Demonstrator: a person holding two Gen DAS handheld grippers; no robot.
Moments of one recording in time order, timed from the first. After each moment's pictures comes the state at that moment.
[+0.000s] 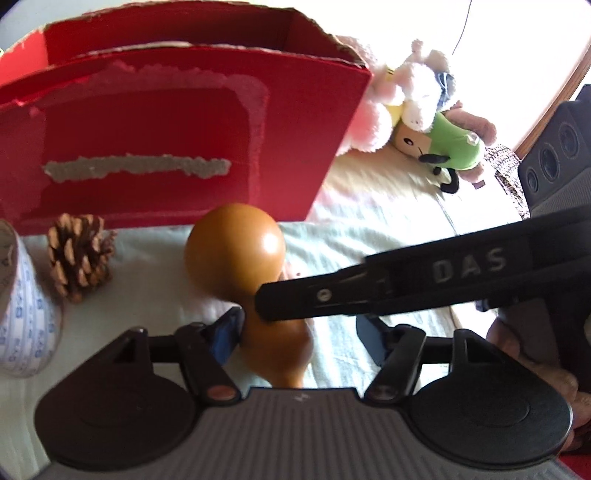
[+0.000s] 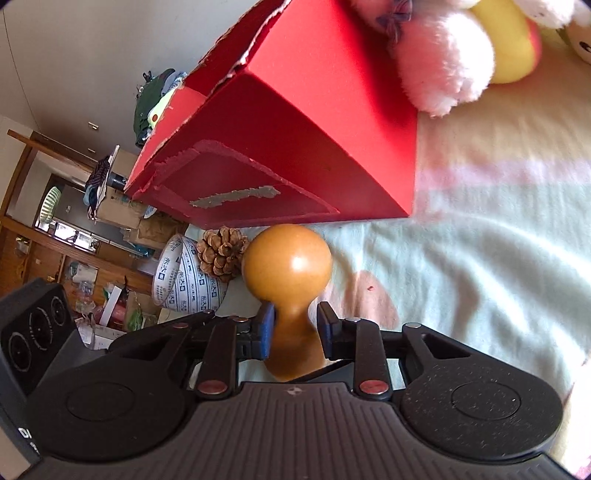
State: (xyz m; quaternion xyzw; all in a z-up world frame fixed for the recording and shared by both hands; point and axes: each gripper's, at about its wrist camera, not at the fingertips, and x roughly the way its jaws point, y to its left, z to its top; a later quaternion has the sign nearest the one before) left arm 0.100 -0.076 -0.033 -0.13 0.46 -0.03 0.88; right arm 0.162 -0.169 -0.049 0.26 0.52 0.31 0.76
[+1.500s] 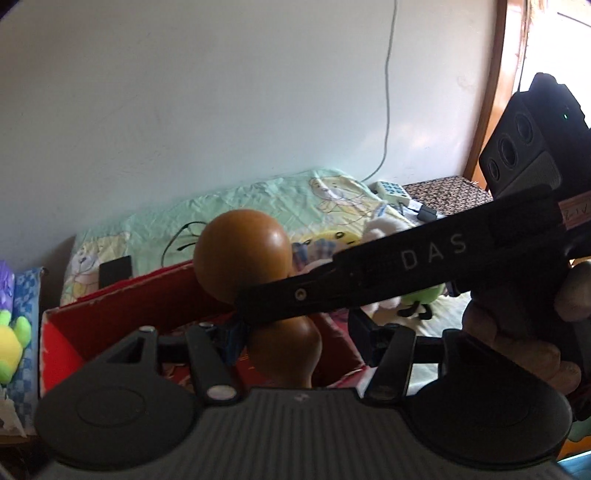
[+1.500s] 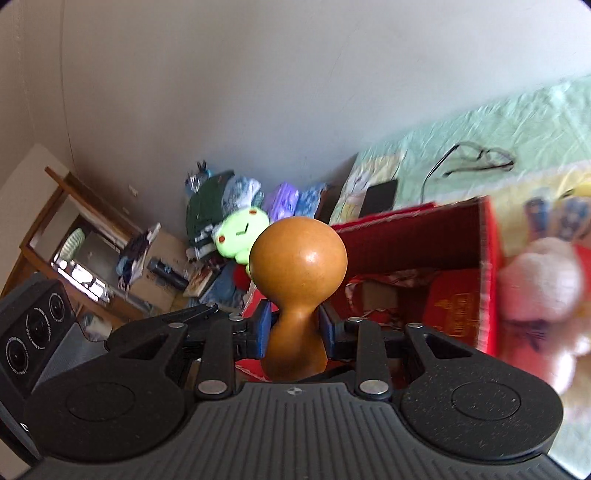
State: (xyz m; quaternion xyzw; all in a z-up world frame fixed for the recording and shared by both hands) left arm 0.160 -0.006 0.120 0.00 0.34 -0.11 0.93; right arm 0.249 -0.118 0.080 0.27 0.39 0.32 0.82
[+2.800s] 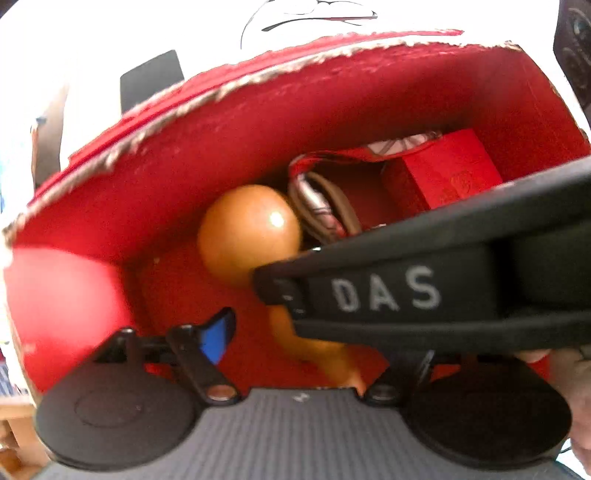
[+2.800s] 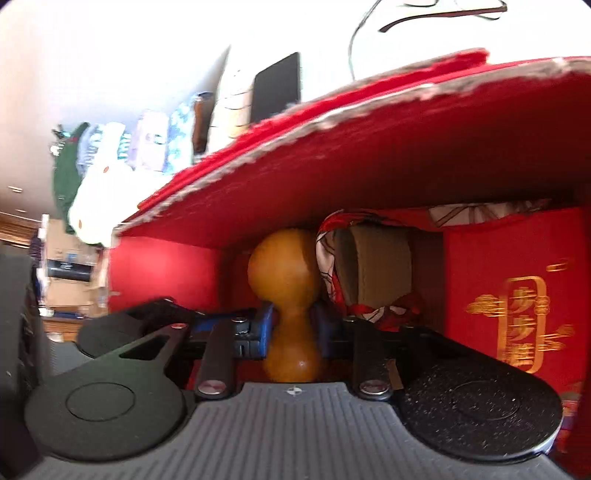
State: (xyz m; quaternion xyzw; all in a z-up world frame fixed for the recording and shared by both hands) left arm 0.302 0.095 -0.011 0.02 0.64 -0.05 0.77; right arm 0.342 -0.060 -0.013 0.27 0.59 0.17 0.74
